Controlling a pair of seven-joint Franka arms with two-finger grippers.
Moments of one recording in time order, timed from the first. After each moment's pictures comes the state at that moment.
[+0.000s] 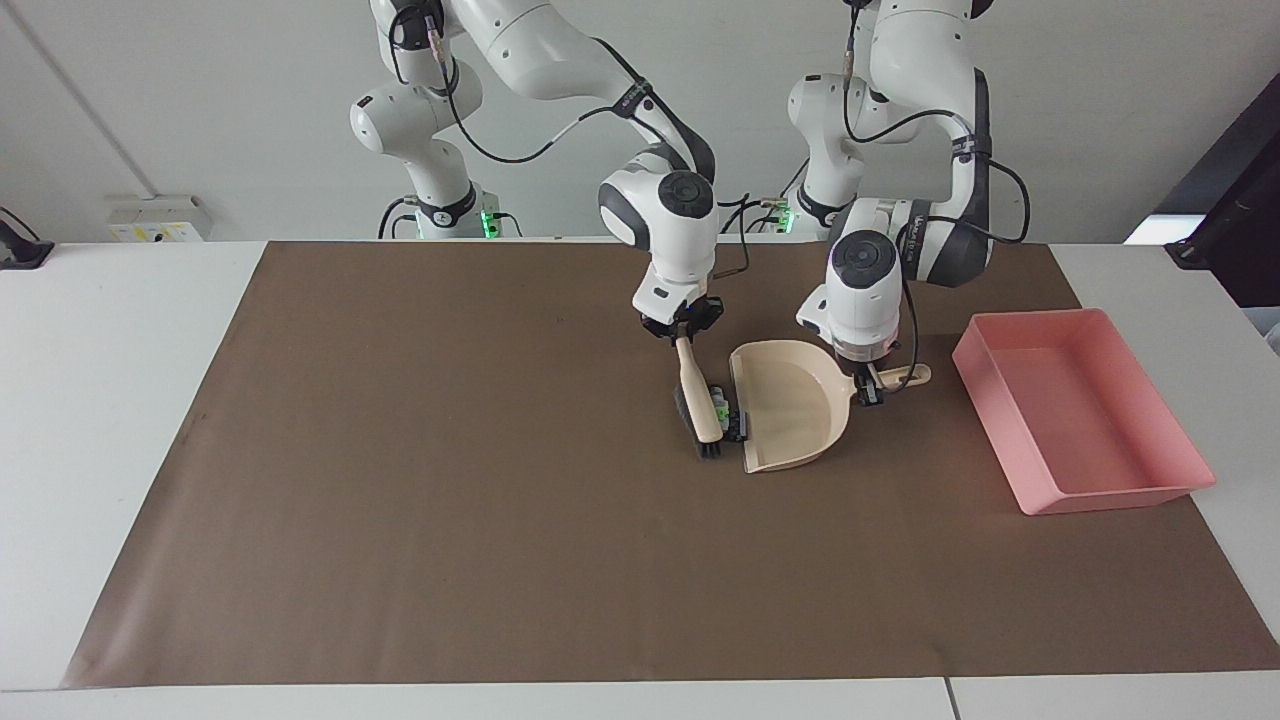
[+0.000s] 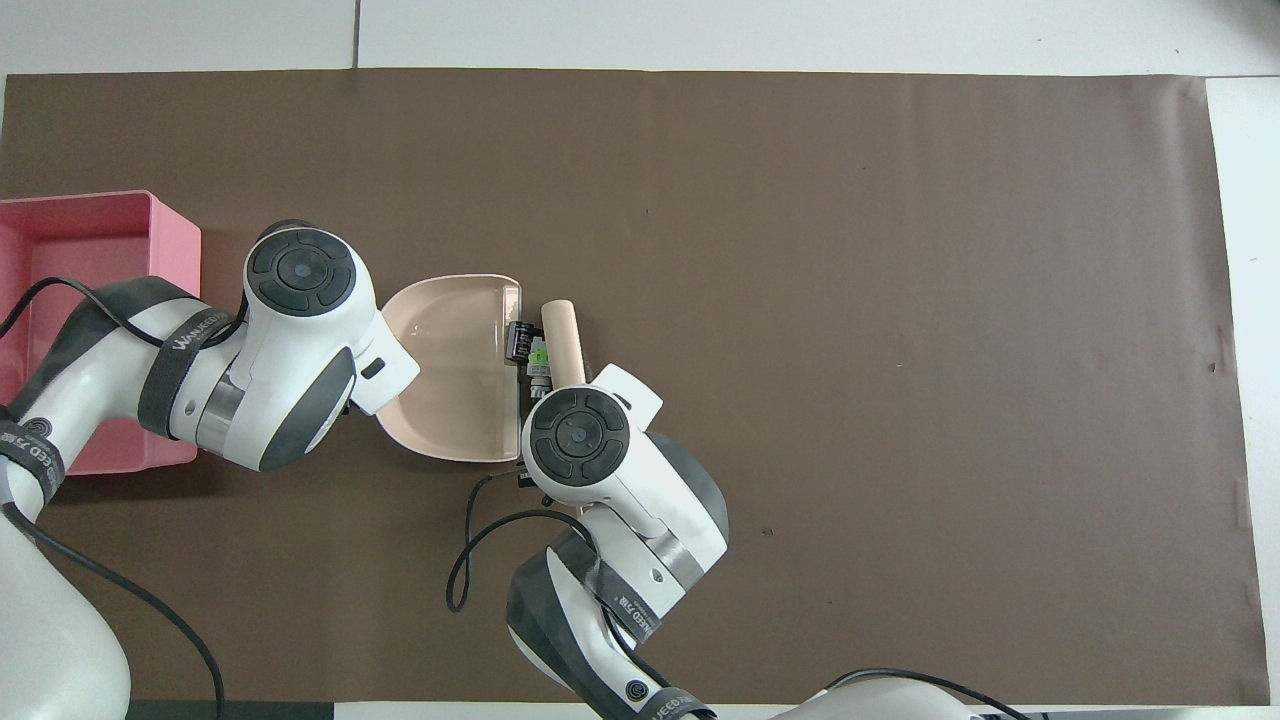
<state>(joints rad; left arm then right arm) -0.33 0.17 -0.01 -2.06 0.33 2.05 1.12 0.74 0.36 0.08 -1.85 0.18 2.21 0.60</state>
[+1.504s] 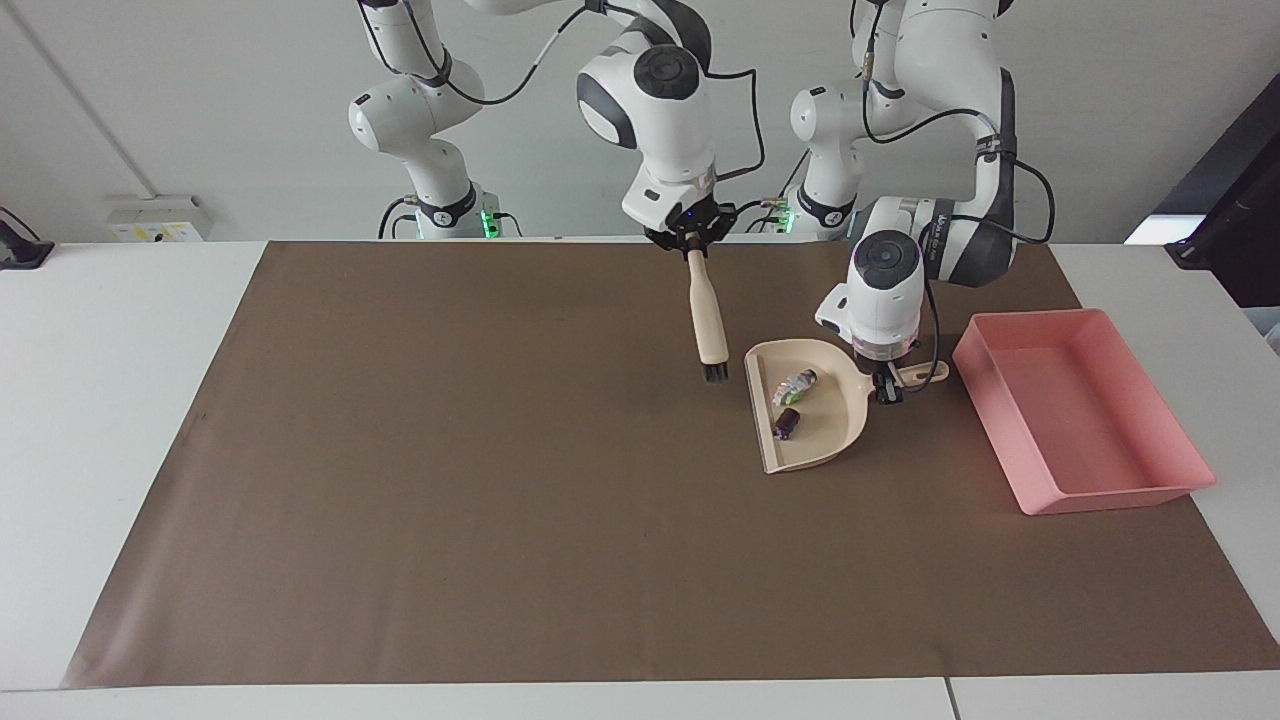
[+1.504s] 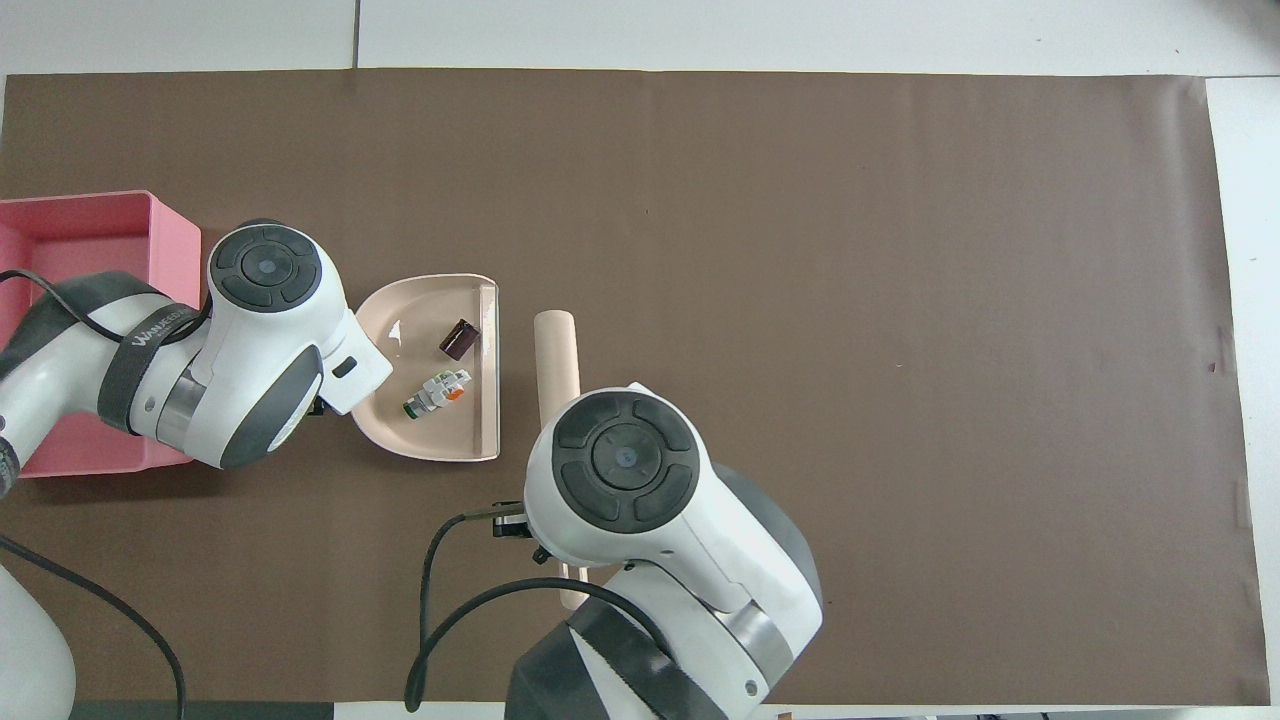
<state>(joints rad) 0.14 0.17 -0.45 -2.07 0.41 2.02 1.09 0.59 0.07 0.15 -1.79 0.25 1.80 0.68</state>
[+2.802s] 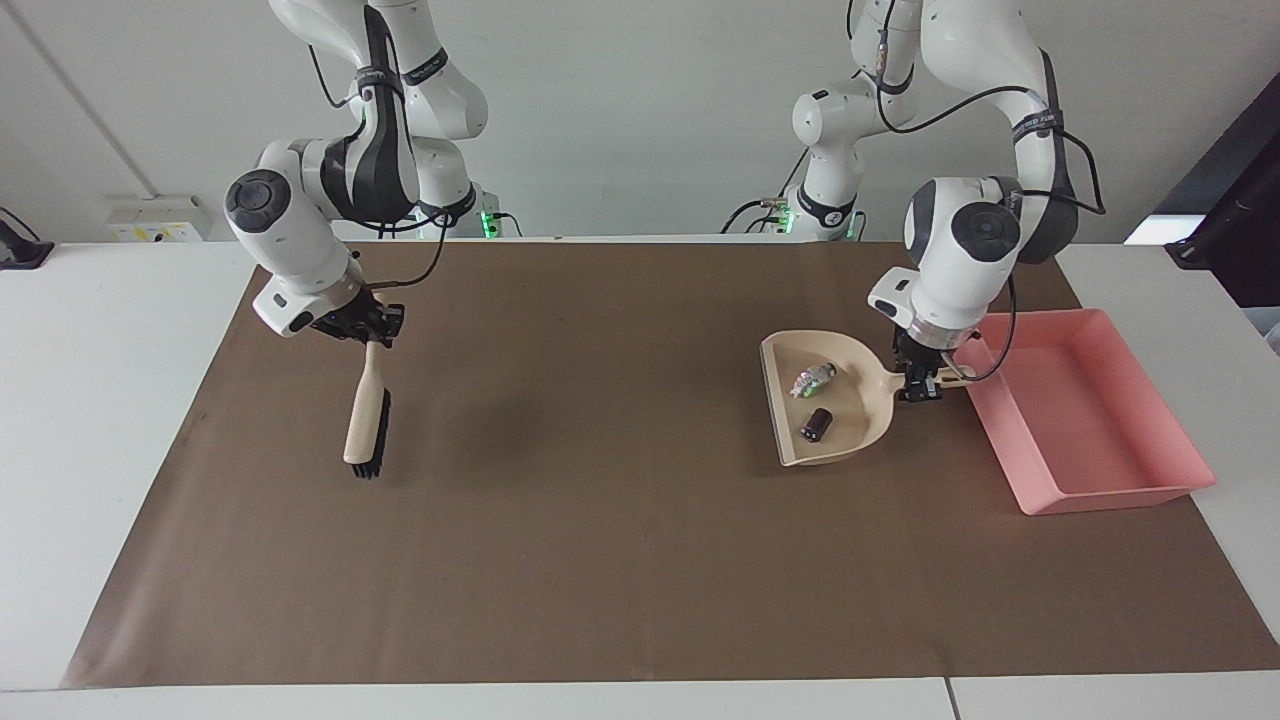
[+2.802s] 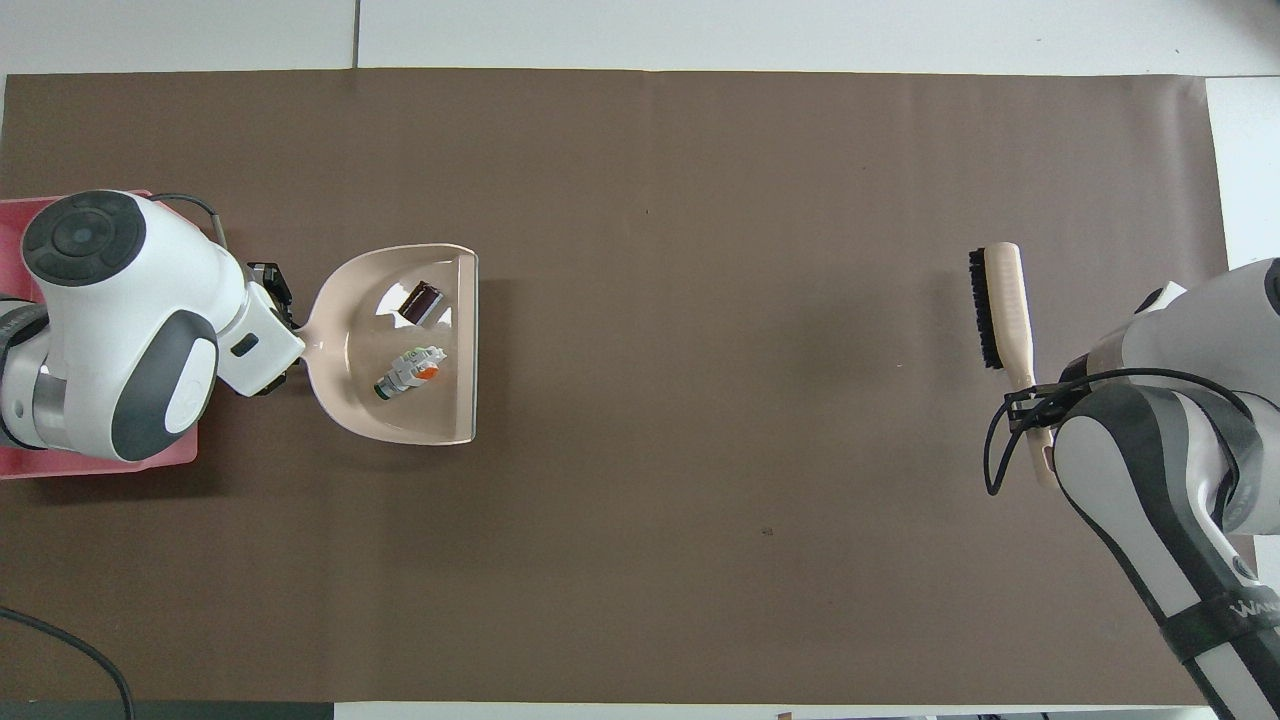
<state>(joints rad) 0.30 0.08 -0.45 -2.05 0.16 2.08 1.41 -0.22 -0.08 0.15 -2.28 0.01 2.03 -0.10</state>
